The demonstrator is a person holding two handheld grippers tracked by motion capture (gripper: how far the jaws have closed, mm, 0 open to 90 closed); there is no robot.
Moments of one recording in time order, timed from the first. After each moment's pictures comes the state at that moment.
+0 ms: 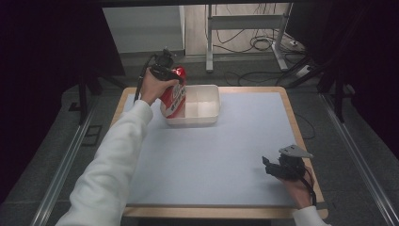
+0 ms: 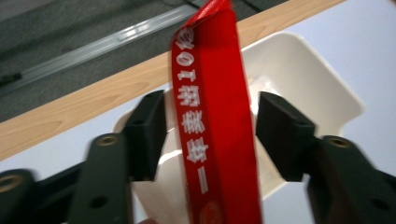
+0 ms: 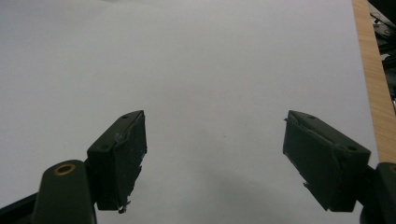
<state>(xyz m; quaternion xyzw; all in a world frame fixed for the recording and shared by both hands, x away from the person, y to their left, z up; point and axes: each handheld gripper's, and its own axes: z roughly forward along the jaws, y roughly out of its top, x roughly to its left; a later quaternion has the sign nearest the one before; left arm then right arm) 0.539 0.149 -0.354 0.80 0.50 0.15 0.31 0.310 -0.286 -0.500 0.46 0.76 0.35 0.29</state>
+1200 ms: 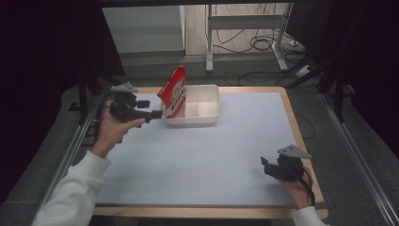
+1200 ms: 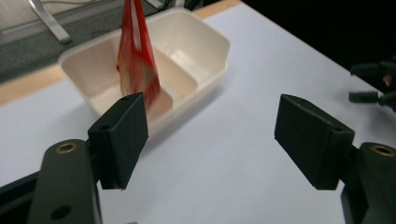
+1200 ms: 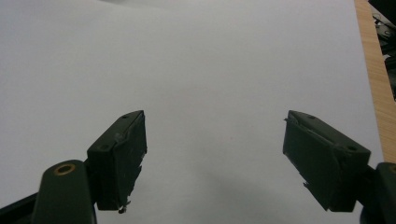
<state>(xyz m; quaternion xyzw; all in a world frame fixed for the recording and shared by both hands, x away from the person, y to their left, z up) 0.367 0.227 -0.369 0.79 0.40 0.11 0.45 0.308 -0.280 -0.499 0.46 0.76 0.35 0.29</state>
